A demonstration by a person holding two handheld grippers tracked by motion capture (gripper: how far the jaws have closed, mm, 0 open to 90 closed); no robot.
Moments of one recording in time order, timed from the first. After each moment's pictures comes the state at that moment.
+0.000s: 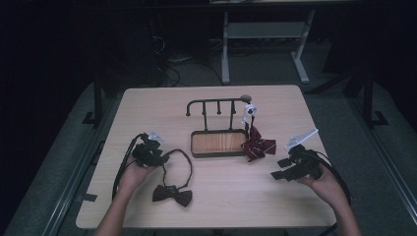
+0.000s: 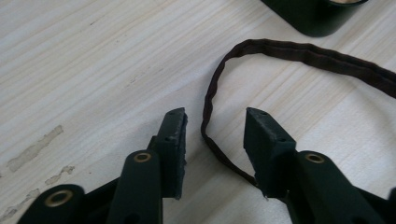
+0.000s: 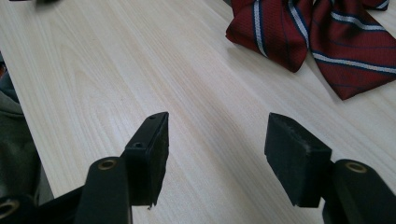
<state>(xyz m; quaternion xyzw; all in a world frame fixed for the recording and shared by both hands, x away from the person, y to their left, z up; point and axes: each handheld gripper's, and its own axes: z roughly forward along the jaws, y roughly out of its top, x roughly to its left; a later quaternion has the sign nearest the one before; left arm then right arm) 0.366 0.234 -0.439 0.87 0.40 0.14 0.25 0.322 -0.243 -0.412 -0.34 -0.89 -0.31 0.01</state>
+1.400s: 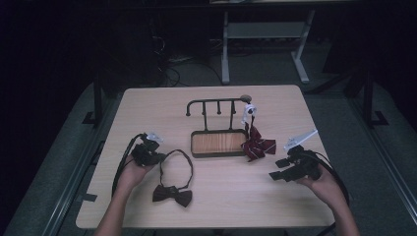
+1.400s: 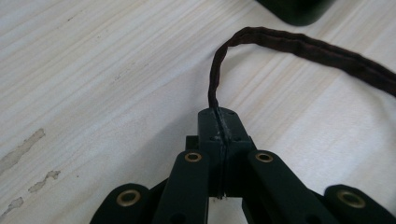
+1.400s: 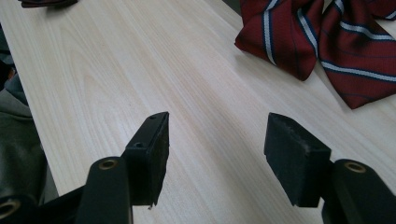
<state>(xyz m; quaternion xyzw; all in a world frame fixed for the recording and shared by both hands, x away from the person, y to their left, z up) 0.366 0.241 -0.439 0.88 0.38 0.10 0.26 0.319 -0.240 -0.411 -0.33 -0.89 -0.32 0.01</state>
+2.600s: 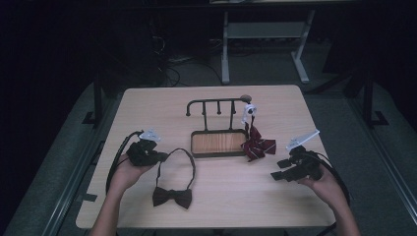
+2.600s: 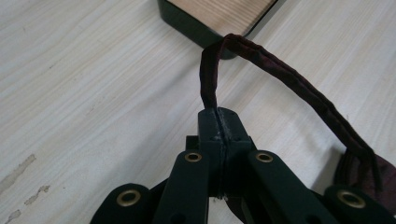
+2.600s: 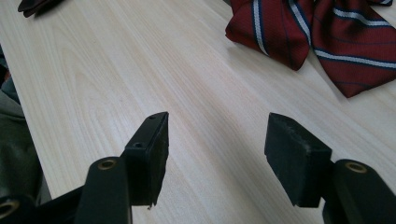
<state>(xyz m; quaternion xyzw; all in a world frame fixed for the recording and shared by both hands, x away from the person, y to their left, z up) 0.345 0.236 -0.399 0.89 0.33 0.08 0.30 0.322 -0.247 -0.419 -0.34 -0.88 -0.32 0.02</state>
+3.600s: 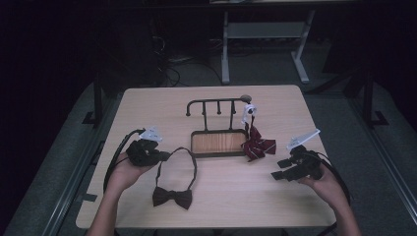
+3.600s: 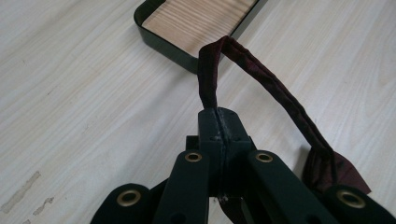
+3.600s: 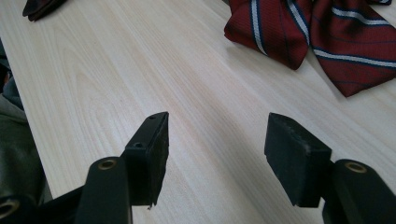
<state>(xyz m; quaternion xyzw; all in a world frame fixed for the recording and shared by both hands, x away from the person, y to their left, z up) 0.332 0.226 -0.374 0.90 0.29 0.09 0.31 0.323 -0.249 -0.420 -0.34 -0.88 -0.32 0.02</state>
